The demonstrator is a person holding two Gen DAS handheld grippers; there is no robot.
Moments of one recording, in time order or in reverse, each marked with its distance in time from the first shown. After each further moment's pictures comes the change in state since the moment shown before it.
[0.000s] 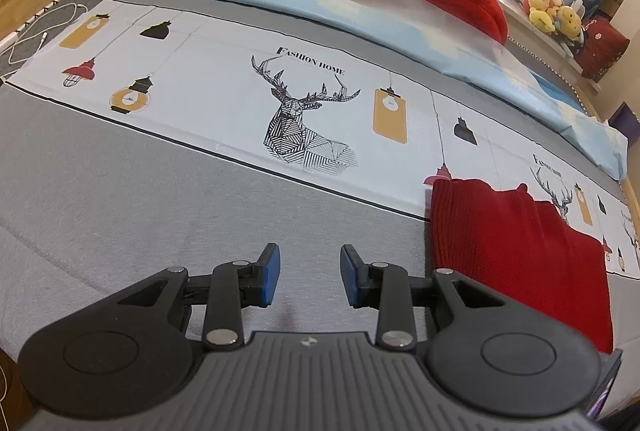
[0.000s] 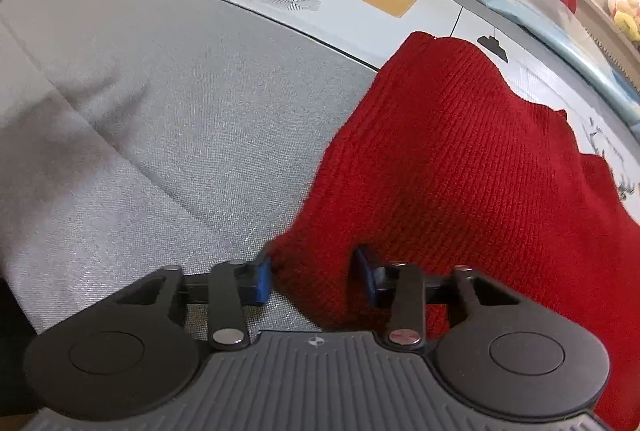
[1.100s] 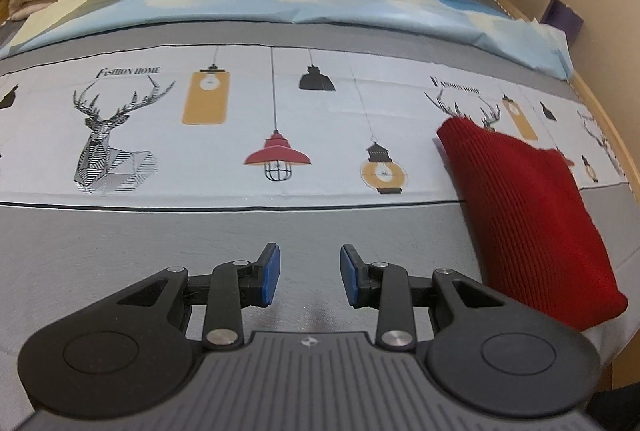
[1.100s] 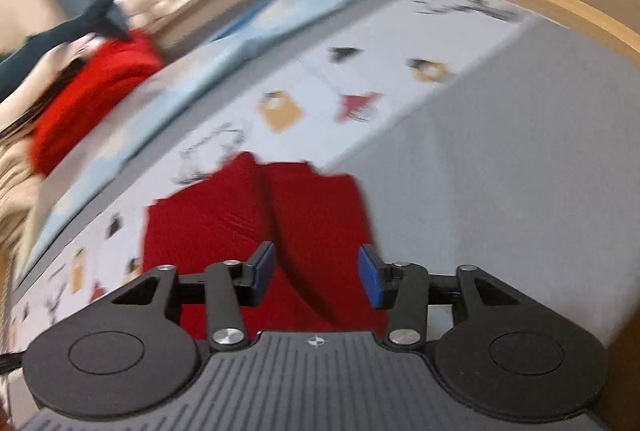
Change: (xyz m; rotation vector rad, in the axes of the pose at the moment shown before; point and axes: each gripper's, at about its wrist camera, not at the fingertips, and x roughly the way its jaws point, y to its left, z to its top) left arm 0.061 -0.209 -0.018 0.314 0.071 -0.097; right arm -0.180 -0.444 -0.215 1.068 -0.257 -0.076
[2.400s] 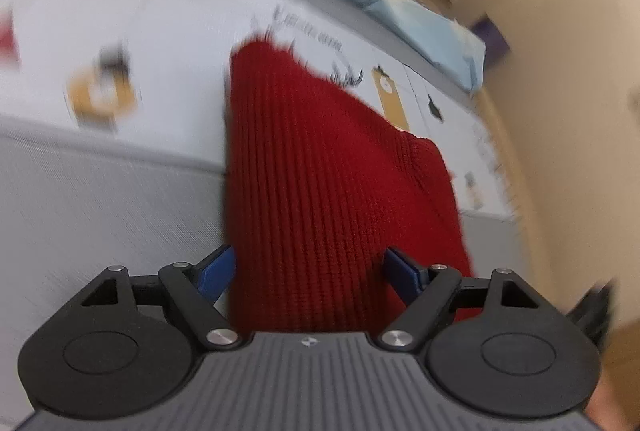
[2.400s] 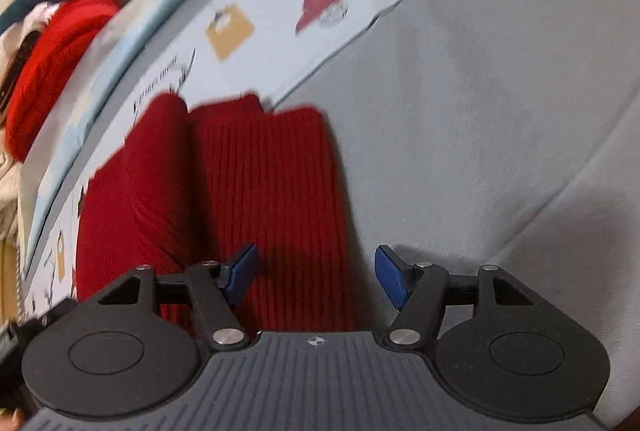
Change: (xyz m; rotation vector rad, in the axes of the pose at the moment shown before) left arm 0.150 -0.173 -0.008 -0.291 0.110 -0.465; right arm 0.123 -0.054 0.010 0.143 0.270 0.028
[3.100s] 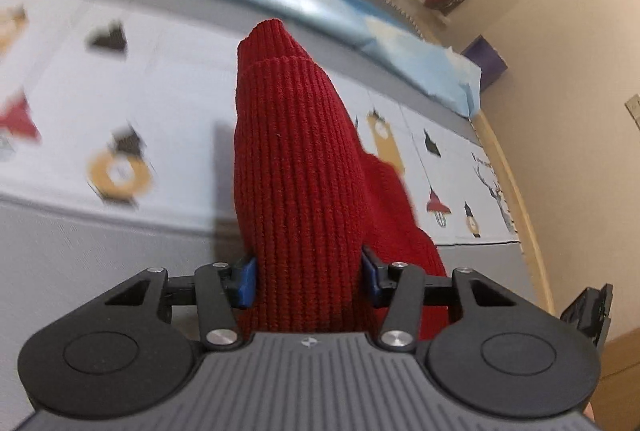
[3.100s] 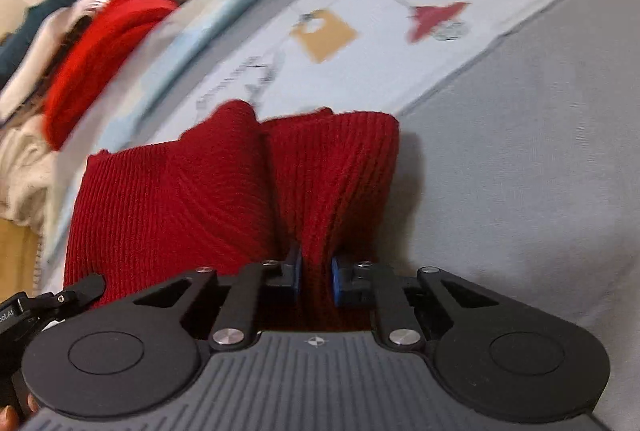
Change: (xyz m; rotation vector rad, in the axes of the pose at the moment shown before) left arm -0.053 -0.031 0.037 0.142 -0.121 0.085; right arm 0.017 0.074 -0.008 -0.088 -0.091 0.118
